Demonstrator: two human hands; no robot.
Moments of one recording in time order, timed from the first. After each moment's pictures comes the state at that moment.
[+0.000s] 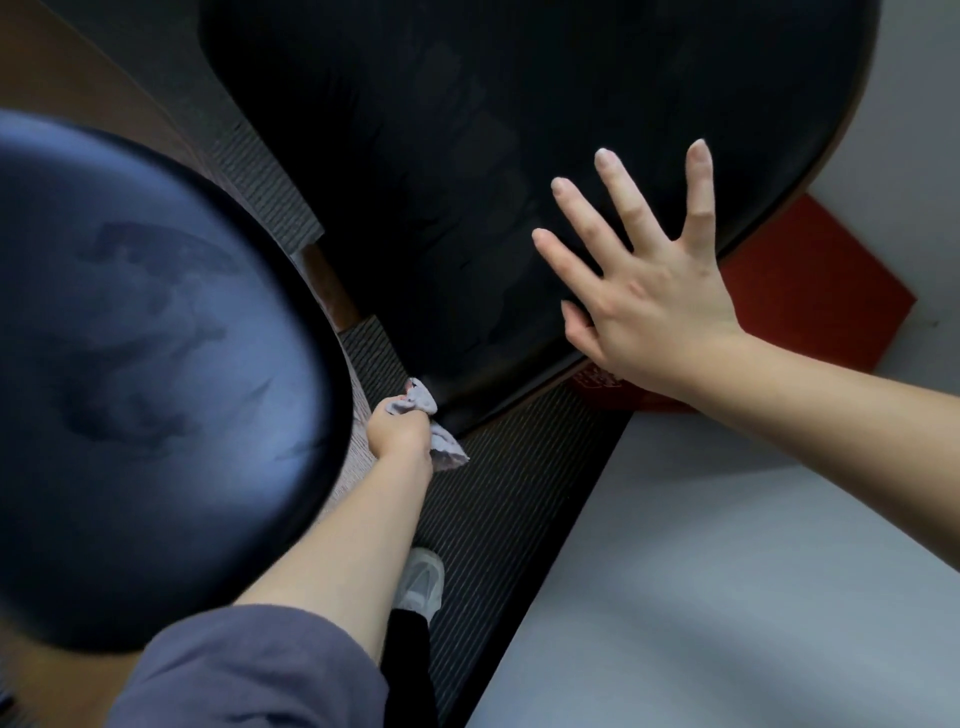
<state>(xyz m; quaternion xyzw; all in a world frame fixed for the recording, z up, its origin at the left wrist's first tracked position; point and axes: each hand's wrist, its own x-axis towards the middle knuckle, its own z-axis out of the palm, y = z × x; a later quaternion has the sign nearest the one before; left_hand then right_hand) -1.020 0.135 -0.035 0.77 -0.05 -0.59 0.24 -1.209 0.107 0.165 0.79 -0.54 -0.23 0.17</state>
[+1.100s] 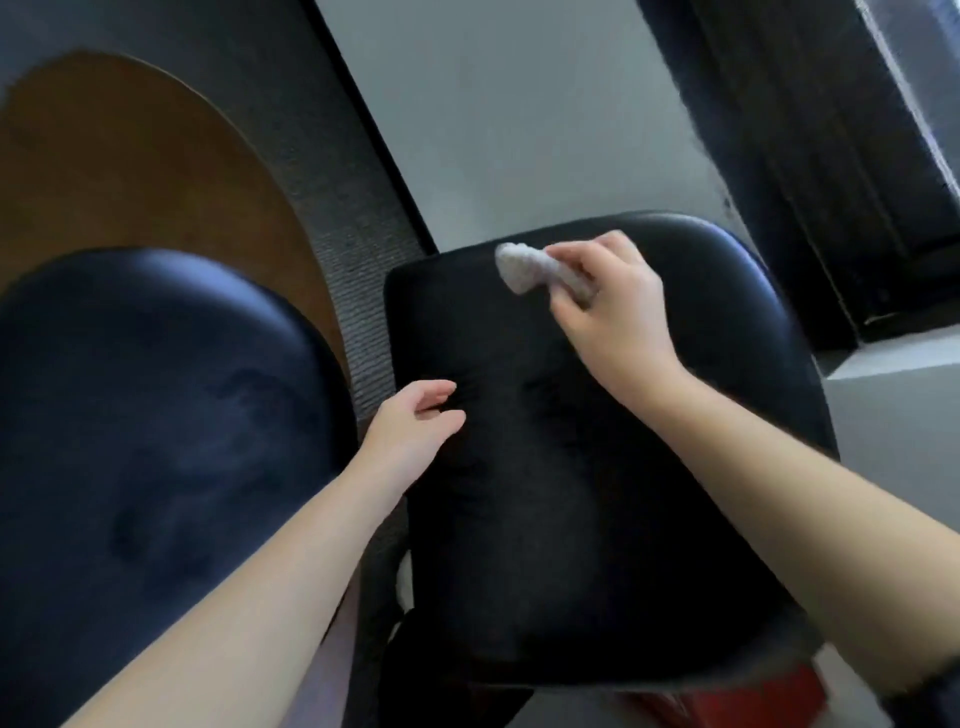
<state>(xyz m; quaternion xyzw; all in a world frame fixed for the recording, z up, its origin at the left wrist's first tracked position) -0.932 -0.094 0.129 0.60 -0.29 -0.68 0.30 -1.095 -0.191 0.239 0.76 -0.61 0.20 -0.12</state>
